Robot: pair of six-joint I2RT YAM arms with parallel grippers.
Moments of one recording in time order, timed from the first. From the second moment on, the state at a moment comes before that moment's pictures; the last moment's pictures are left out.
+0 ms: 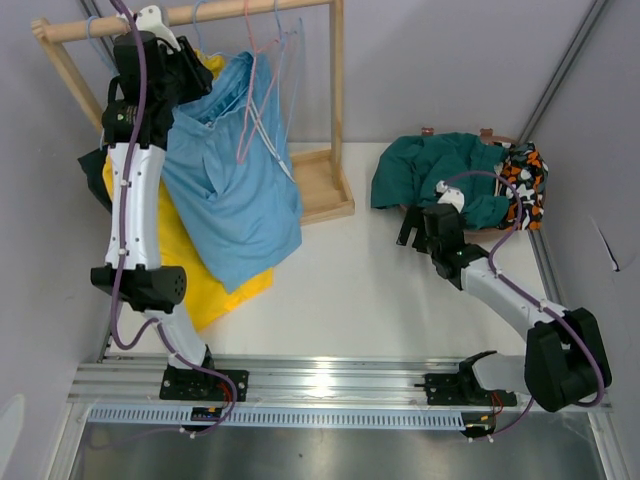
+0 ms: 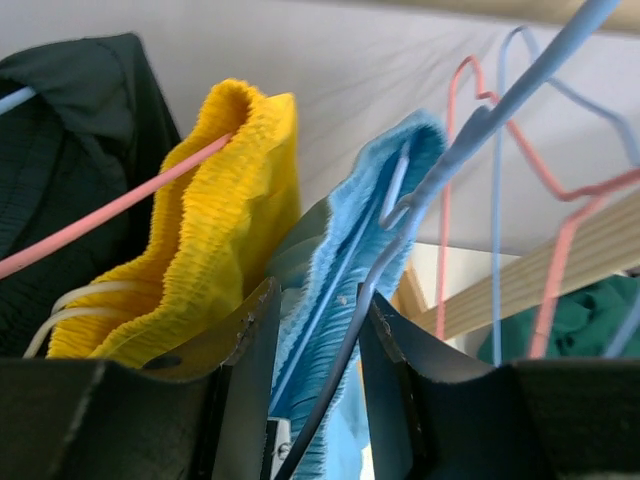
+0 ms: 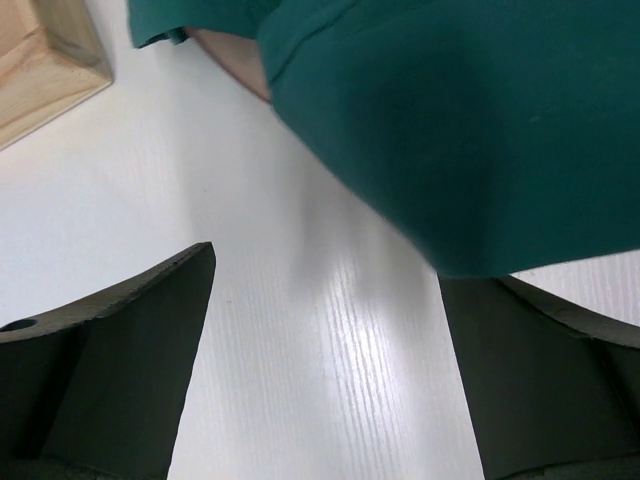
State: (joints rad) left arm -0.05 1.82 2.38 -0.77 0.03 -0.28; right arm 0.38 1.29 0.77 -0.11 0.31 0.45
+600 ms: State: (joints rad) left arm -0.05 1.70 2.39 -0.77 0.18 -0.34; right arm 0.51 1.06 0.86 -0.12 0.33 0.37
